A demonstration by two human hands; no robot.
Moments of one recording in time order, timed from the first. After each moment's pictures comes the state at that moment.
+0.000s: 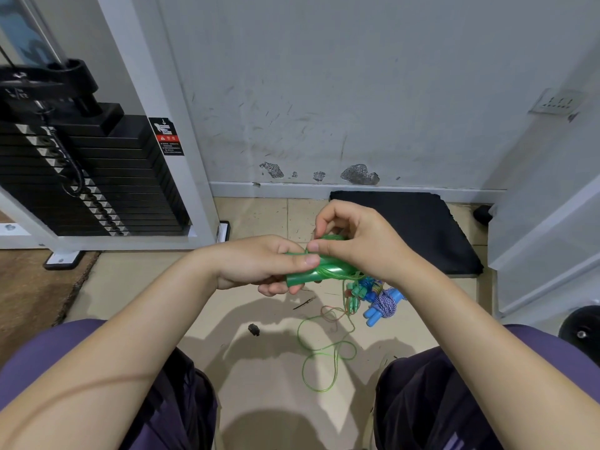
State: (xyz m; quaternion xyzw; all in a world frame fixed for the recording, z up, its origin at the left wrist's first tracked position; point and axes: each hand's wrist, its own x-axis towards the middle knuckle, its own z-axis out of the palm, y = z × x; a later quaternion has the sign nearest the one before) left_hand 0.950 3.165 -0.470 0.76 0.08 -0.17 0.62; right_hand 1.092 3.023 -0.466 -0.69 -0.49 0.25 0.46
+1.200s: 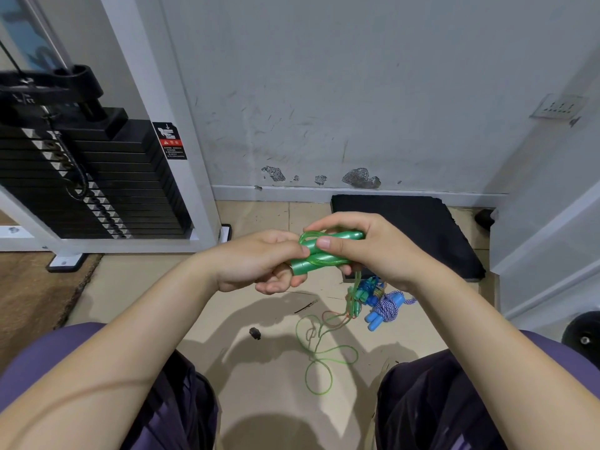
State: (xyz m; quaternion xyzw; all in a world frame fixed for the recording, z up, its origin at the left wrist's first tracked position) left_hand 0.952 3.165 -0.471 0.71 0.13 -0.10 0.69; right_hand 1.096 3.014 -0.457 -0.65 -0.42 0.40 0.49
